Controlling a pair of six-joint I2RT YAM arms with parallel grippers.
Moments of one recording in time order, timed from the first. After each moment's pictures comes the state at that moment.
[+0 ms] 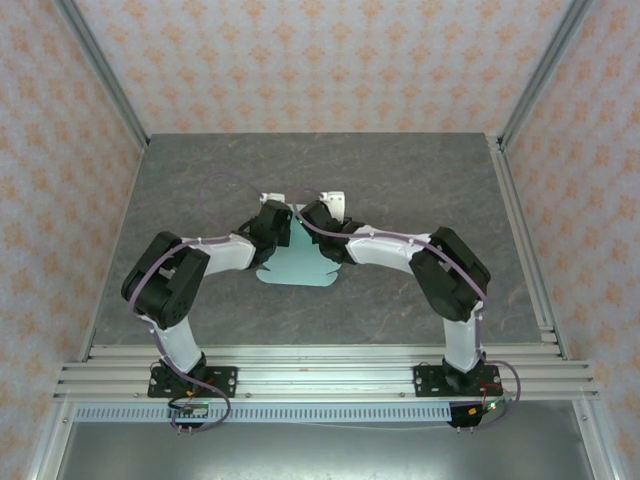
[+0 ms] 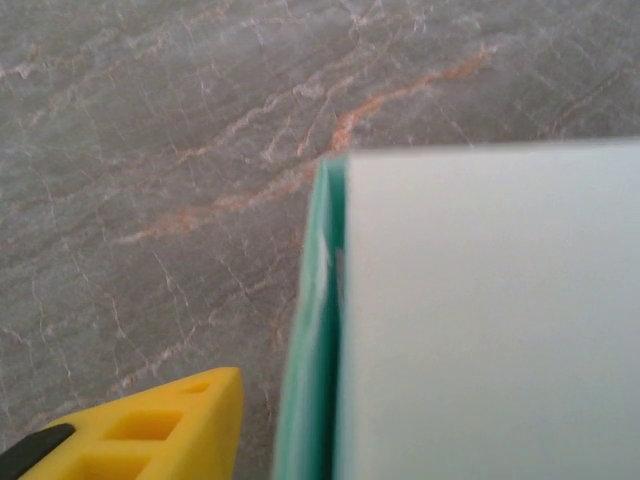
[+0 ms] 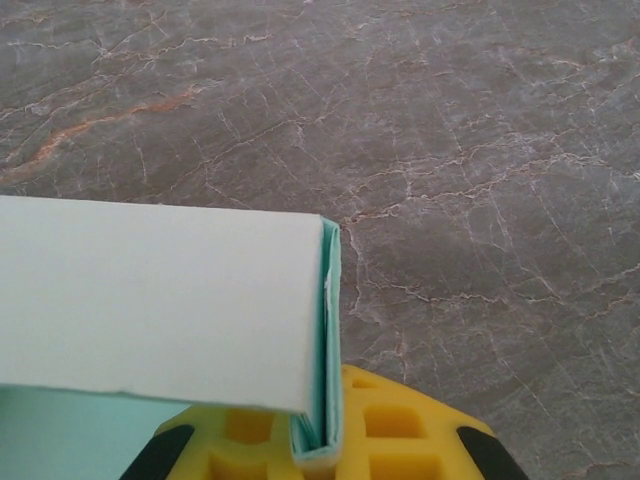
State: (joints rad) left arm -0.45 1.76 0.87 0.10 -0.37 -0.27; right arm 0.83 1.94 1.28 -0.25 0.58 0.62
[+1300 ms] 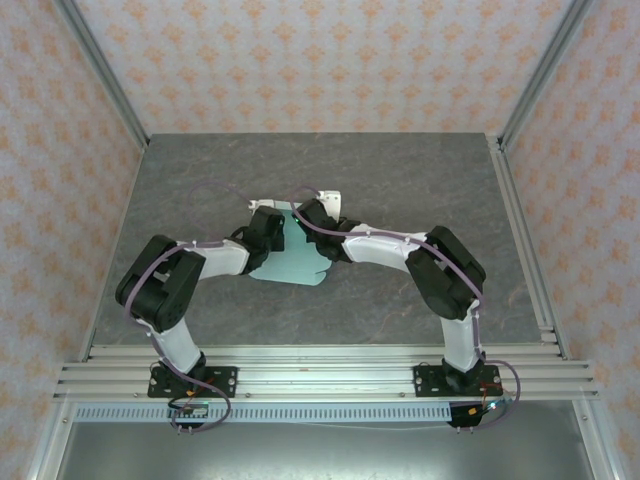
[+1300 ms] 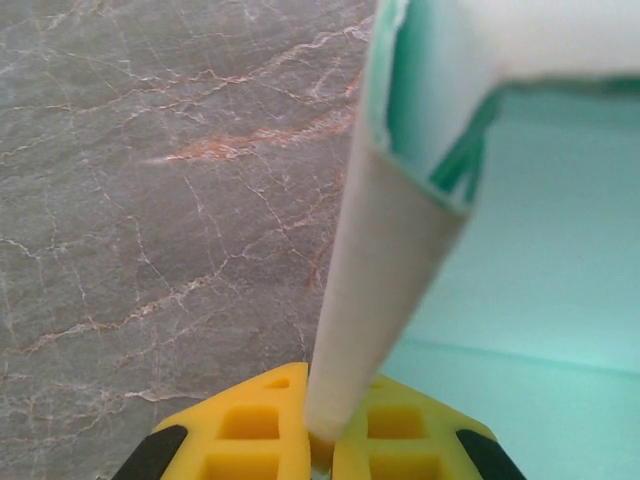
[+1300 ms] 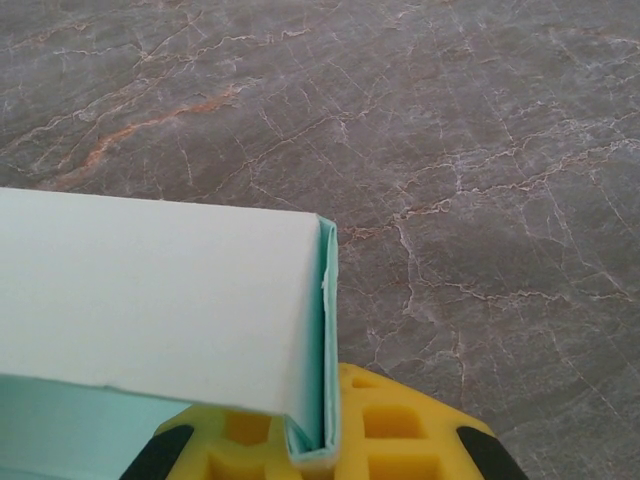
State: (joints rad) left arm -0.42 1.74 0.80 0.13 -0.35 -0.39; right arm 0.83 1.96 1.31 -0.24 0.53 0.67
